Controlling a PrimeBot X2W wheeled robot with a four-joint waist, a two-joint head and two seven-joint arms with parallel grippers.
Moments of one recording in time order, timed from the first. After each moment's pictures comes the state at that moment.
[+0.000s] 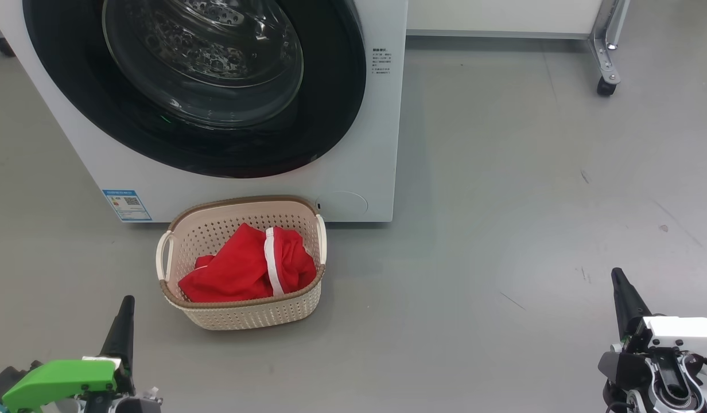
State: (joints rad) left arm -0.05 0.04 0.06 0.28 -1.61 -0.12 0.09; right arm -0.06 -0.04 -0.13 0.27 1.59 0.12 0.10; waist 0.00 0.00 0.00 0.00
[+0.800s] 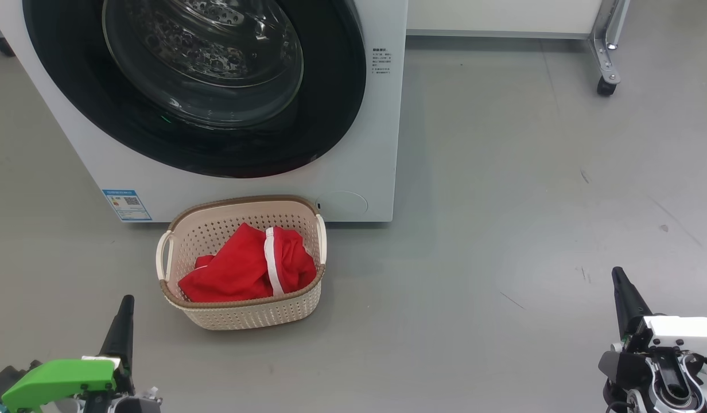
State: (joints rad) left arm -0.06 0.04 0.06 0.28 -1.61 -0.12 0.09; right arm -0.06 -0.04 -0.13 0.27 1.60 0.12 0.10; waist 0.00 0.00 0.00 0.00
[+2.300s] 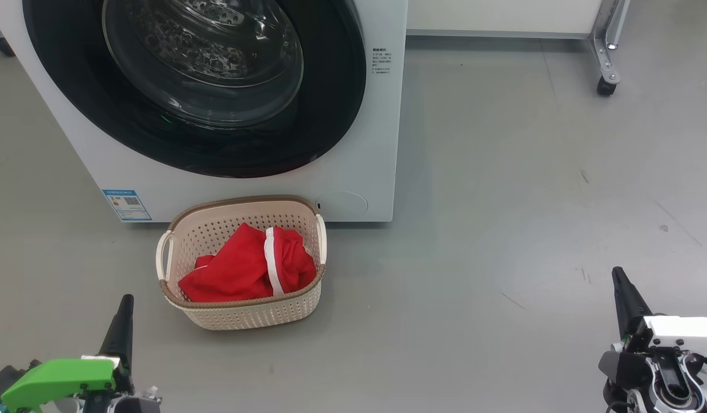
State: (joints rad) left arm -0.06 0.04 0.06 0.28 -1.61 -0.12 0.09; right arm -0.06 -0.04 -0.13 0.27 1.60 0.12 0.11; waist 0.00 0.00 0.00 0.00
